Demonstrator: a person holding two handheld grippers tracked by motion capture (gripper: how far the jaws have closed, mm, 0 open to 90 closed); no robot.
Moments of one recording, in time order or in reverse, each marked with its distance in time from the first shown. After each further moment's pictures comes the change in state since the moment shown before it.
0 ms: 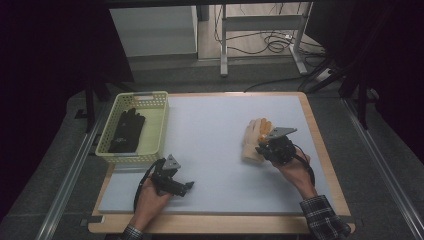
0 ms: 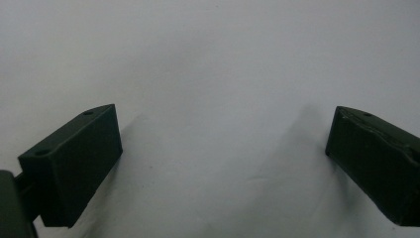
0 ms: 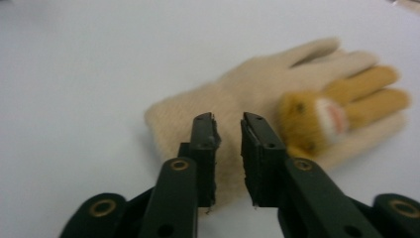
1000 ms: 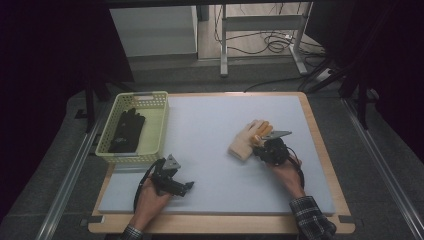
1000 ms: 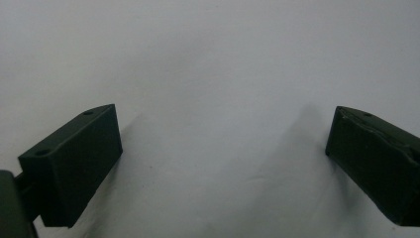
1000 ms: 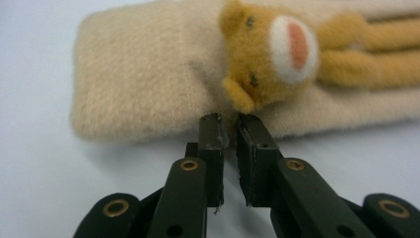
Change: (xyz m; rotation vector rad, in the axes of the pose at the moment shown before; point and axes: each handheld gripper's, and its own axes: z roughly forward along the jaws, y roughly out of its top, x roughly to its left) left arm 0.000 0.000 0.000 0.000 0.000 -0.001; right arm -0.006 -0.022 0.046 0.011 0.017 0.150
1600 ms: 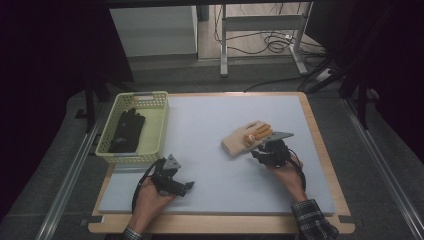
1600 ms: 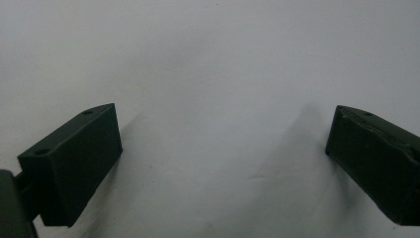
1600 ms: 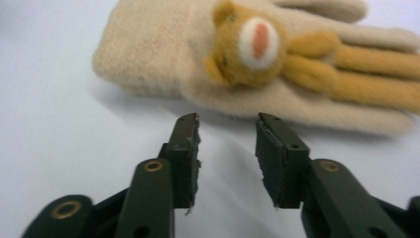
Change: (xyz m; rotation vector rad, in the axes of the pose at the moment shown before) left arm 0.000 0.001 0.000 0.009 0.001 0.001; right arm 0.009 0.000 -0.016 -0.028 -0.024 -0.020
